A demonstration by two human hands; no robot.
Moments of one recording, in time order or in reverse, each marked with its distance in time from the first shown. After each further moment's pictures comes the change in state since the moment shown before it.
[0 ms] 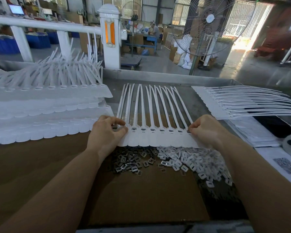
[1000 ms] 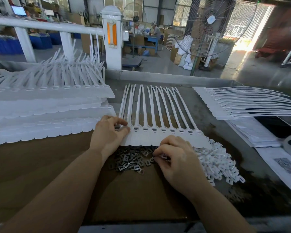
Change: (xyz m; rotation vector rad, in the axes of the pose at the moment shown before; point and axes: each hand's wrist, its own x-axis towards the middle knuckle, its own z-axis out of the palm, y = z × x) left_hand -0.001 0.000 -0.001 -0.025 -0.024 -0.002; right_hand -0.091 -0.029 0.062 -0.008 0.256 -0.670
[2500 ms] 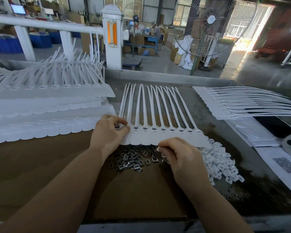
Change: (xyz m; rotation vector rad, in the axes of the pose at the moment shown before) left_hand -0.001 -0.001 0.000 0.005 0.010 -0.010; right_hand -0.003 0.000 -0.001 0.114 0.158 0.019
